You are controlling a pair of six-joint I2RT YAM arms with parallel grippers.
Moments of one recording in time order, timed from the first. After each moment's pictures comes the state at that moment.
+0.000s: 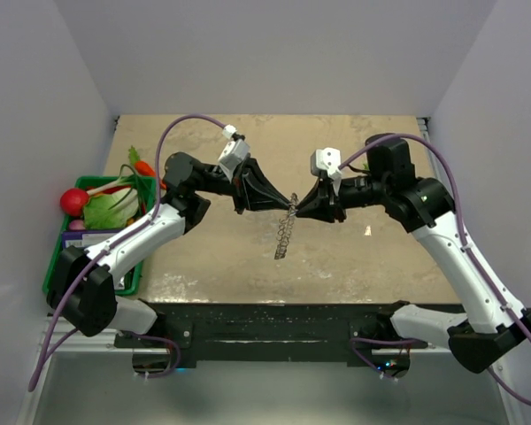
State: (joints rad) left arm -0.58 1.39 1.01 0.89 1.23 -0.63; right arm 0.50 1.16 1.42 -0.83 -0.89 -0.50
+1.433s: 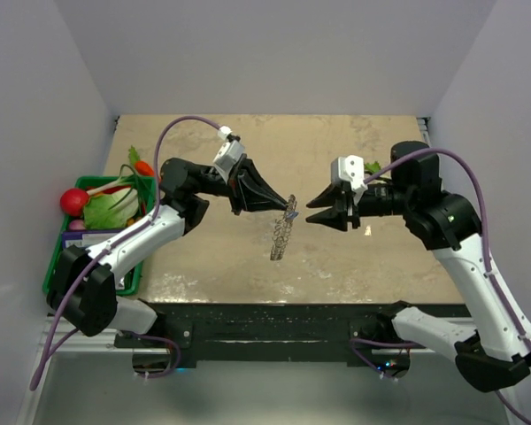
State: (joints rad) left arm -0.56 1.39 0.98 1.01 1.23 -0.71; right arm 0.49 1.05 1.43 -0.84 -0.89 -0.52
